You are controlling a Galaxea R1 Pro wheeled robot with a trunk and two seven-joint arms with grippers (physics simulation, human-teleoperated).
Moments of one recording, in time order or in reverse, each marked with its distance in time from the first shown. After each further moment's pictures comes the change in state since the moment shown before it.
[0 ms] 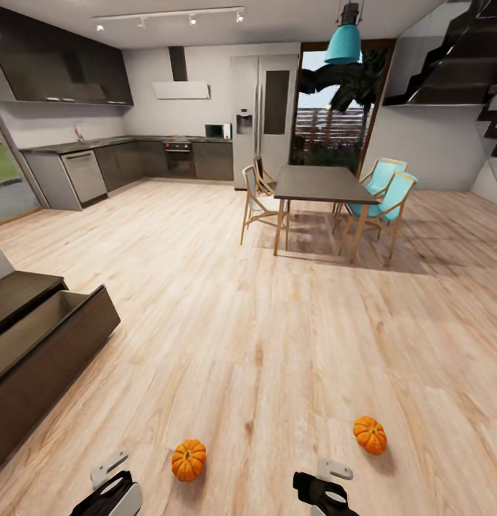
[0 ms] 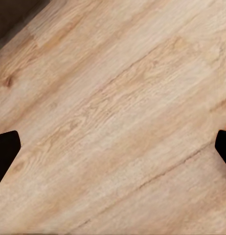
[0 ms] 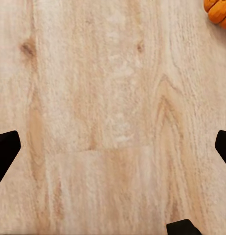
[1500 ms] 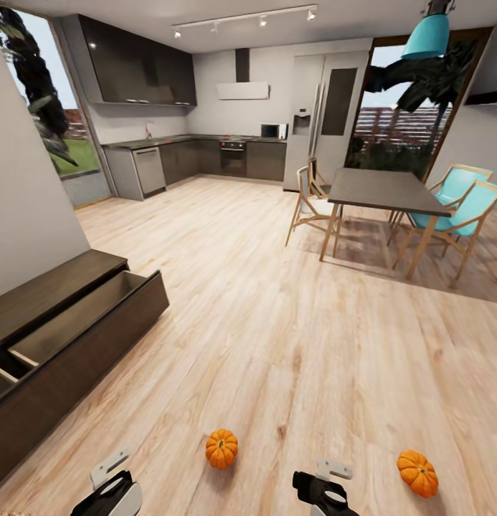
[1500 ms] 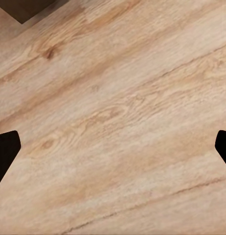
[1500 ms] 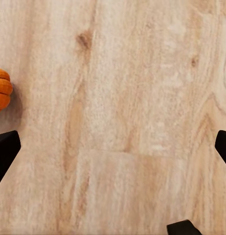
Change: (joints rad) left arm 0.000 0.000 0.000 0.000 0.000 0.000 0.000; right arm 0.000 0.000 0.000 -0.003 0.002 0.000 -0.001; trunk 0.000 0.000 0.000
